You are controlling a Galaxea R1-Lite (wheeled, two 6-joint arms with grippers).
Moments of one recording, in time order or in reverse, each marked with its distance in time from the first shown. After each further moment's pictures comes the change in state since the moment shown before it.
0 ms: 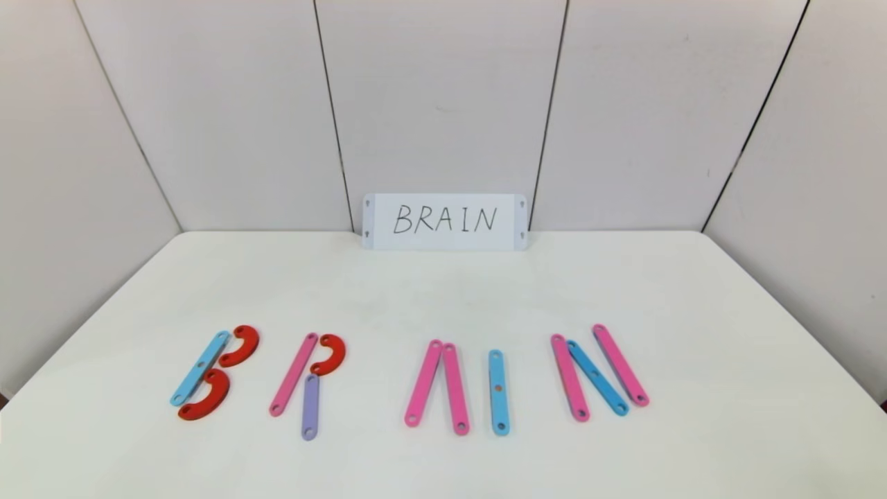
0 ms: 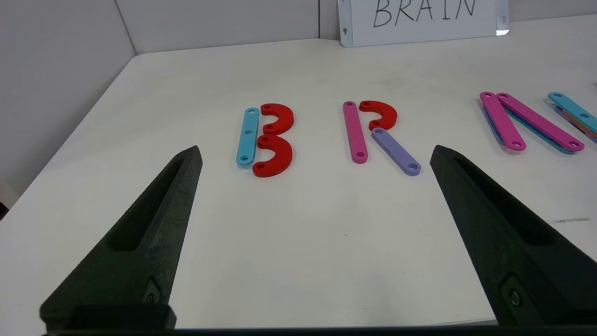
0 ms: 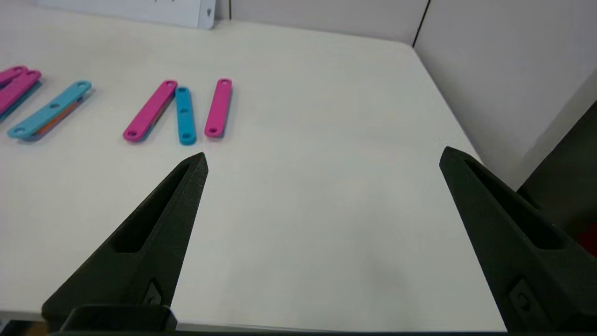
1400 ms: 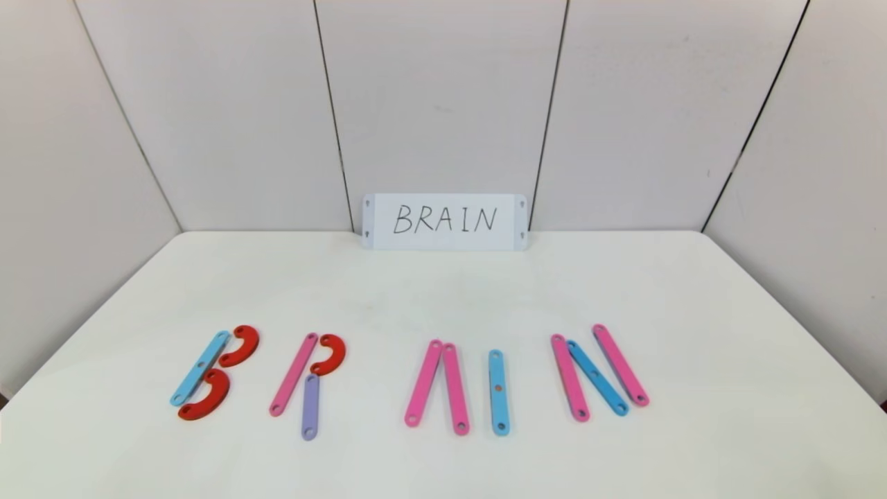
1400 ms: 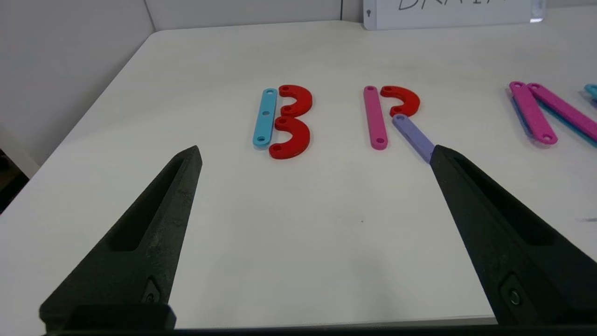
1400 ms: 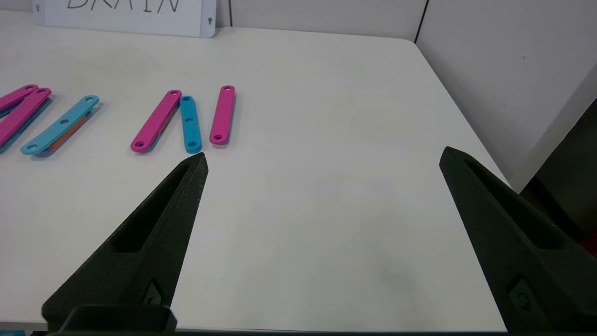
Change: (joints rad) left arm 0.000 0.000 0.000 0.048 0.063 0.015; right arm 0.000 0.000 0.001 -0.012 -0.006 0.054
